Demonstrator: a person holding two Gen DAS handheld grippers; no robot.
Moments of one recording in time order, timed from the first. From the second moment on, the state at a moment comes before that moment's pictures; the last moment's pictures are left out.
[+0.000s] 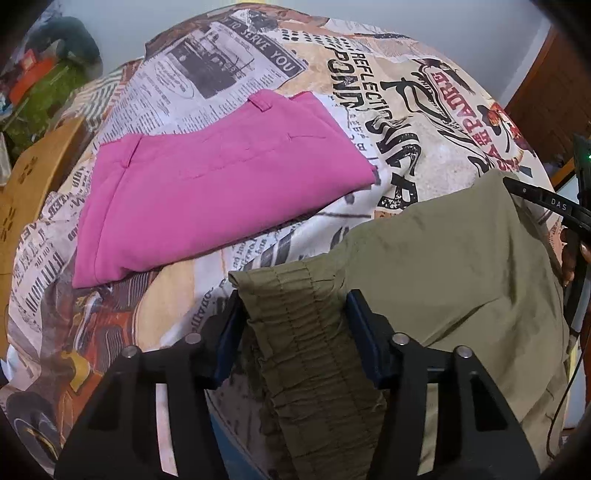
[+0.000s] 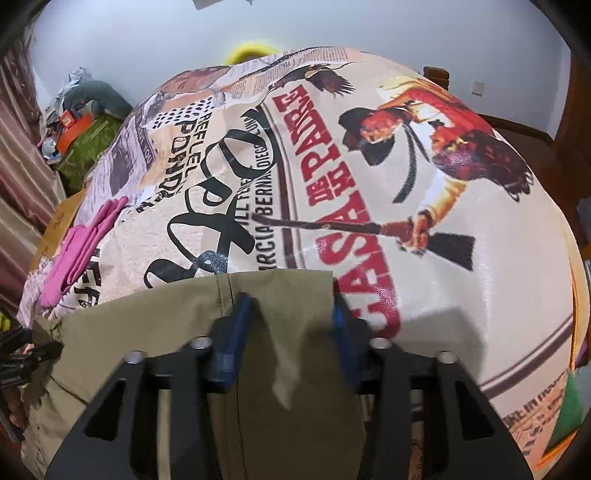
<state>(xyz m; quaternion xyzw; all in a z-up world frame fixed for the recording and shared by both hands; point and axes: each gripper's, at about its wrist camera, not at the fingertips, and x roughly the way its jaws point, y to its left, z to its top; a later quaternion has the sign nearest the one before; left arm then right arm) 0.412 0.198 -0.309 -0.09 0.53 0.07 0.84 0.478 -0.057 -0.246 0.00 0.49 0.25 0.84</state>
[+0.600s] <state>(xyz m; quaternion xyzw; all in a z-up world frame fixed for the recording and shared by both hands) 0.390 0.178 -0.237 -0.04 0.44 0.08 0.89 0.448 -0.061 -0.181 -0.03 0.39 0.22 0.89</state>
